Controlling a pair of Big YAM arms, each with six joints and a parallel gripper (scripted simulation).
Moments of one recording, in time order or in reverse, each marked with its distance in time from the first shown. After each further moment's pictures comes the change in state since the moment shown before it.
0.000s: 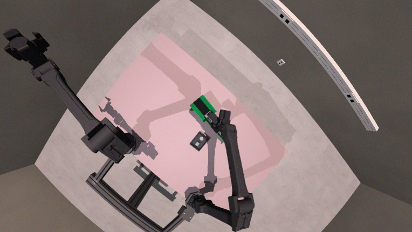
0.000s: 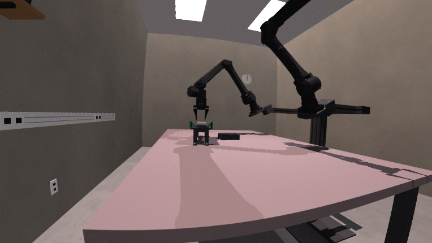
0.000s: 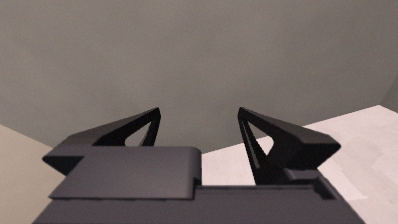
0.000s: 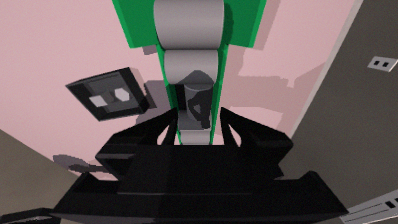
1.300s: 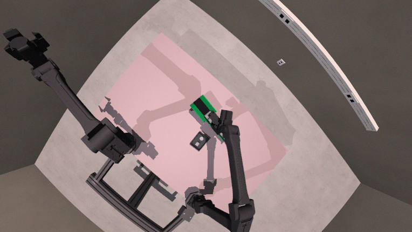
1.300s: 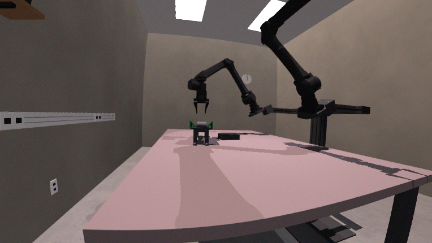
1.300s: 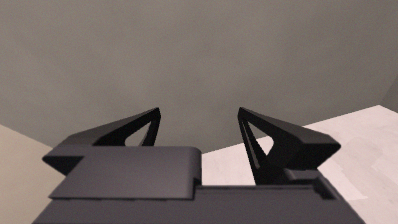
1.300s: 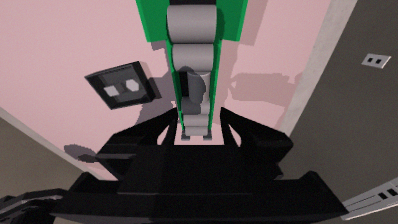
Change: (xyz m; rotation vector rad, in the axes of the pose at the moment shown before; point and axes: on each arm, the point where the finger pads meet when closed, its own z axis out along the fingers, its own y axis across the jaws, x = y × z) left arm 0.000 0.000 0.000 0.000 0.000 0.000; right arm 0.003 0.000 -0.046 -0.003 0.004 0.003
